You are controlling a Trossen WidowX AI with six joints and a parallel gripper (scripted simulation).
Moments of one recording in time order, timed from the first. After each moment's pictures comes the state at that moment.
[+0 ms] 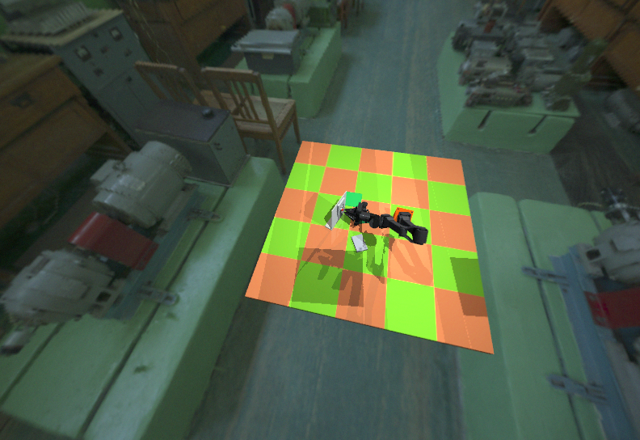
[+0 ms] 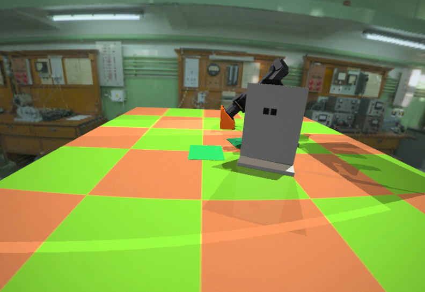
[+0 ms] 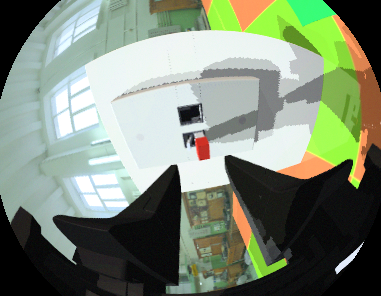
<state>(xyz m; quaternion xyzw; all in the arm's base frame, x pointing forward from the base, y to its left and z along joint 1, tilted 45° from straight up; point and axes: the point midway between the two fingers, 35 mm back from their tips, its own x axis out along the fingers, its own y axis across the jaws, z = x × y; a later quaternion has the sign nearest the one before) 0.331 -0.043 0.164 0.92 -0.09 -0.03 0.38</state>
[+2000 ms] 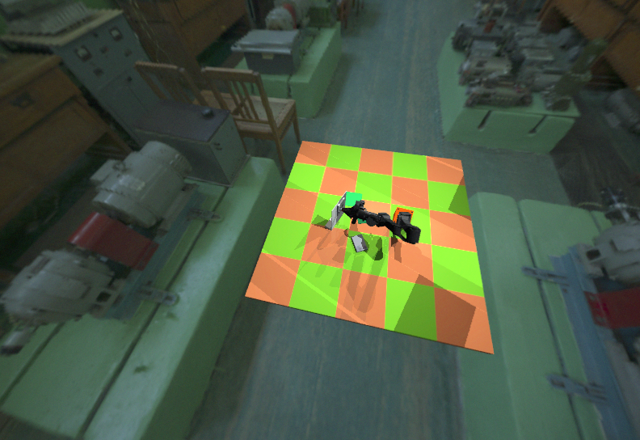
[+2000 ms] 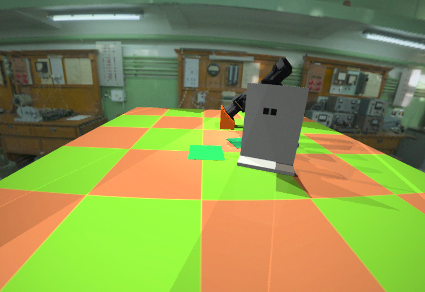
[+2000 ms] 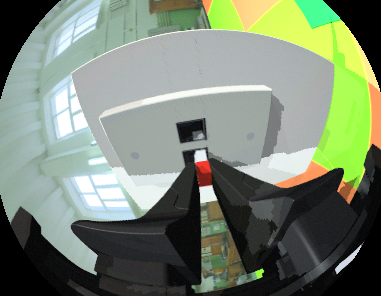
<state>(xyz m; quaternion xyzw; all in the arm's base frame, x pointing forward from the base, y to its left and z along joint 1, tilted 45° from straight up) 0.347 -0.051 0.158 0.92 -0.09 -0.03 0.38</state>
